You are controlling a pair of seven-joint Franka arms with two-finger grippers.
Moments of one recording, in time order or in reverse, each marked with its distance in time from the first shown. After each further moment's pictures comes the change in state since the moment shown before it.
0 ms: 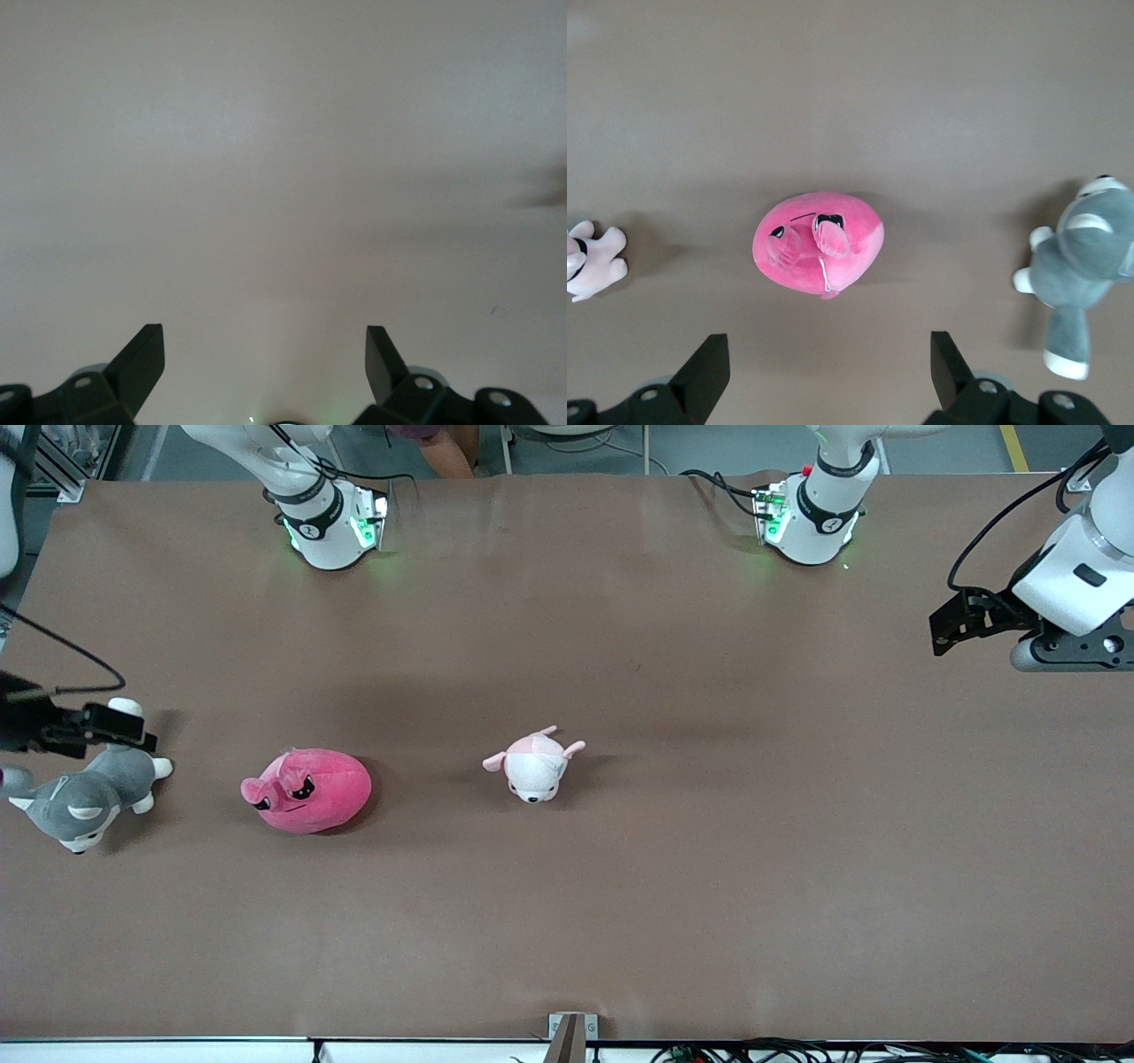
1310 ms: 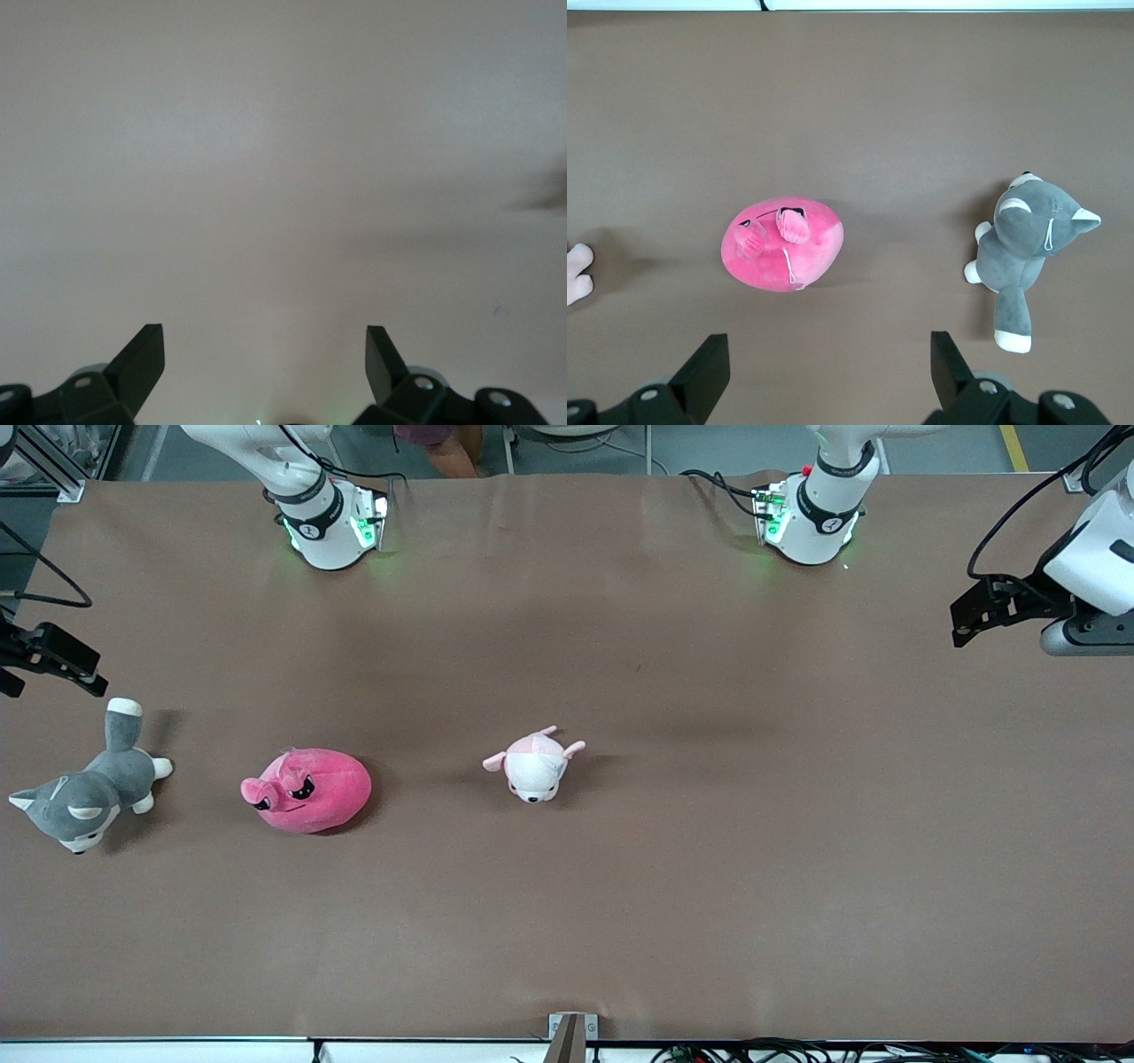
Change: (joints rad) left arm 0.009 -0.018 0.003 0.022 0.000 -0.019 0.035; right arm -0.018 -0.252 -0.001 -0.284 -0.074 0.142 0.010
